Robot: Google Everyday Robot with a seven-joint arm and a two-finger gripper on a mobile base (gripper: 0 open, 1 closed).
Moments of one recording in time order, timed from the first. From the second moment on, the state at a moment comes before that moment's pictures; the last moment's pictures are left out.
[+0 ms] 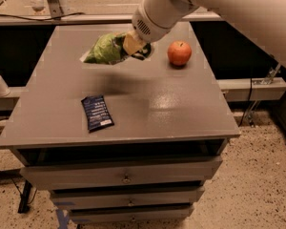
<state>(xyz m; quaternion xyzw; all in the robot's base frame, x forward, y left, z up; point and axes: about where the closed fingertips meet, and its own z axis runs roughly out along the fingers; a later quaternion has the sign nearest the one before) 0.638 0.018 0.942 -0.43 0.83 0.08 0.33</state>
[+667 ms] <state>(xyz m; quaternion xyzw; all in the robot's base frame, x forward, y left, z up) 0.620 -0.052 0.927 -0.43 0.85 0.04 0.30</state>
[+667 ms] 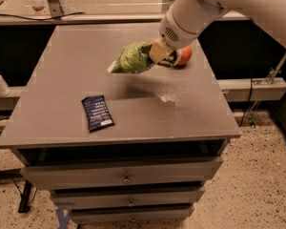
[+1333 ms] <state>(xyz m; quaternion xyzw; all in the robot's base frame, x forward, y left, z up) 0.621 -0.119 0.902 -0.45 0.86 0.03 0.25</state>
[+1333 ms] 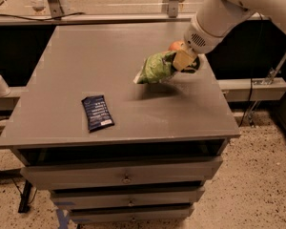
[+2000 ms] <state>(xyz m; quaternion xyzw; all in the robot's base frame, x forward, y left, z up) 0.623 -0.164 0.878 -0.48 0.85 0.02 0.19</state>
